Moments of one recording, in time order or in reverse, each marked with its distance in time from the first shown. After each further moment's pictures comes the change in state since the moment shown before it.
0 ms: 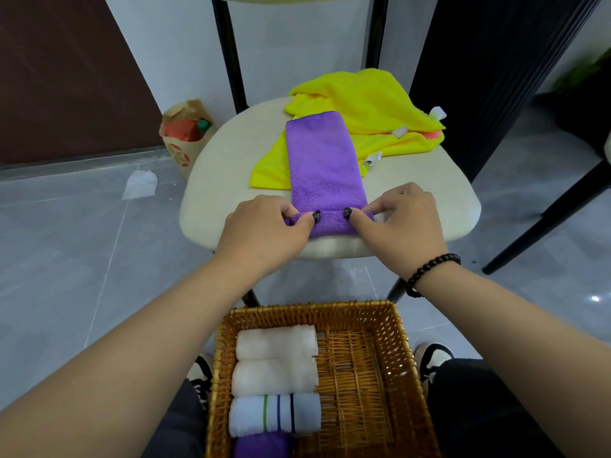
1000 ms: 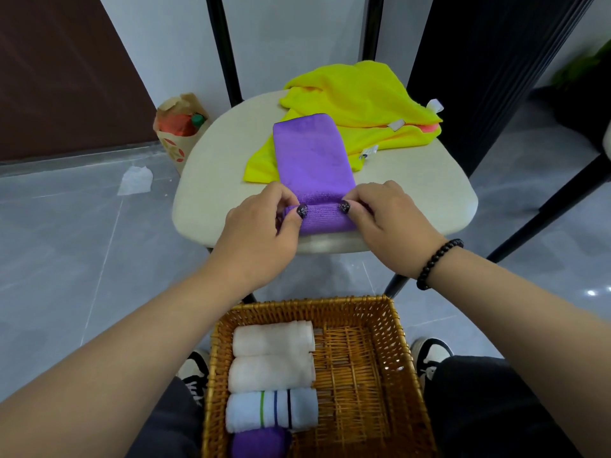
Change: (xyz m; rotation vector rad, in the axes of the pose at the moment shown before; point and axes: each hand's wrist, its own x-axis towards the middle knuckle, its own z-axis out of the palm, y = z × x) left_hand -0.014 -0.007 0.003 -0.174 0.038 0.197; right_hand 0.003 0.003 -0.008 -0.029 -0.243 -0.362
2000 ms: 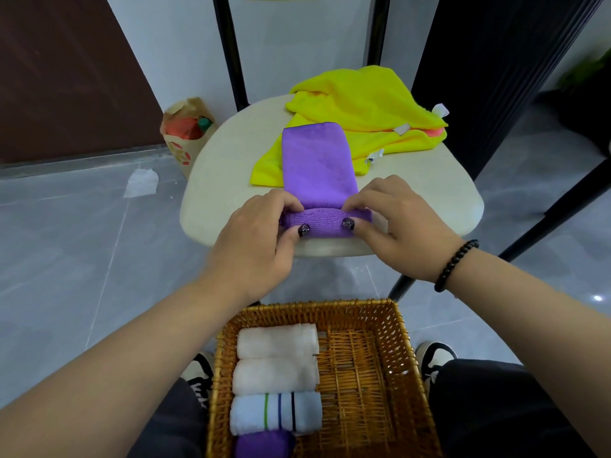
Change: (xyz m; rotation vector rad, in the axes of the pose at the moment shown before) left_hand -0.011 -0.013 -0.009 0.100 0.009 0.180; right_hand -0.002 0.007 -0.007 -0.074 0.025 -0.246
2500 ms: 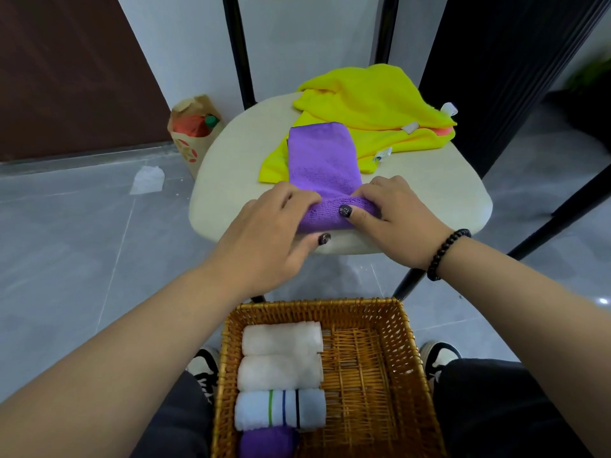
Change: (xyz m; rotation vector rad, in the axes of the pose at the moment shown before) left_hand 0.008 -0.001 -0.008 0.186 -0.128 0.155; right_hand 0.016 -0.006 0.008 0.030 -0.110 0.227
